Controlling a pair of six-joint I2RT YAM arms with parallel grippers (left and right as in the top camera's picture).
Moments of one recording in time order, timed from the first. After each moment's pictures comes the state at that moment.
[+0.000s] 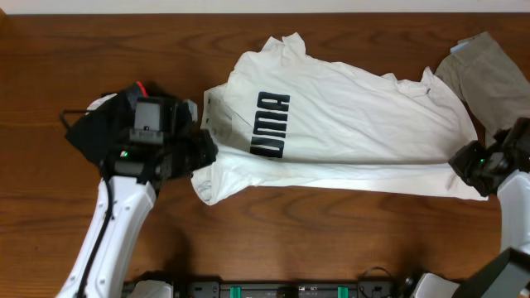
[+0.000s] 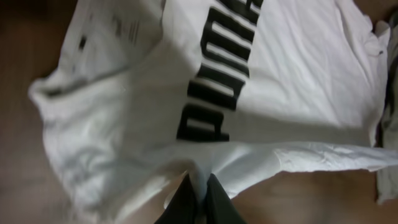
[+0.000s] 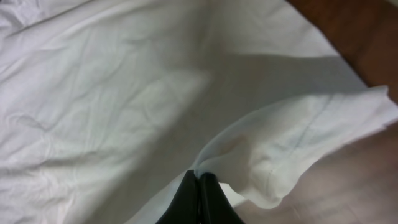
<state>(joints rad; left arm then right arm) -0.13 1.27 1.00 -0.79 0.39 -0.45 -0.53 1.43 0.90 -0.67 -0.19 0.37</state>
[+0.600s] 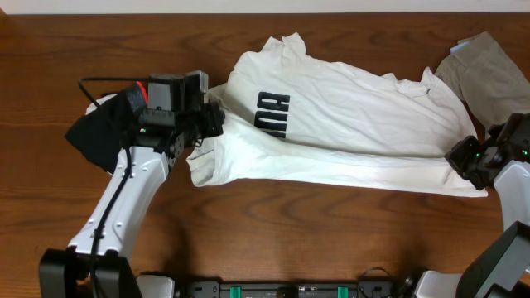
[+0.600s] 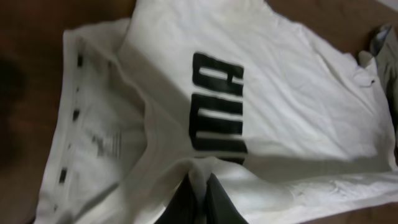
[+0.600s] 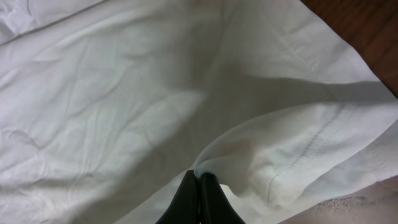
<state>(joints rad) -0.13 1.46 1.00 -0.40 0.39 -0.35 -0.52 1.52 0.90 -0.58 -0.21 0.38</state>
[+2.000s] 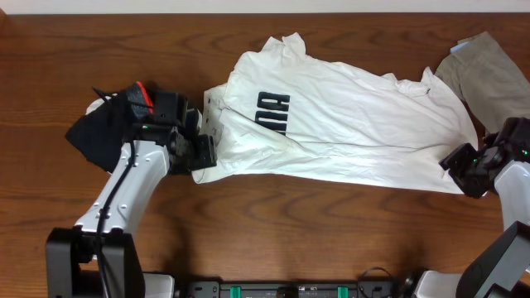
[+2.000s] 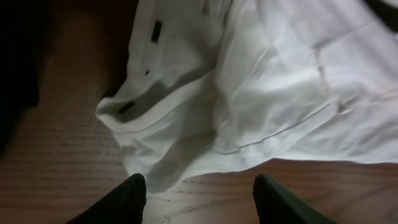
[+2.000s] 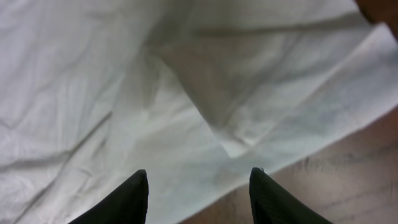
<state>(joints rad) -0.10 1.54 0.97 -0.77 0.21 -0.25 -0.52 1.52 0.90 -0.70 -0.19 0.38</state>
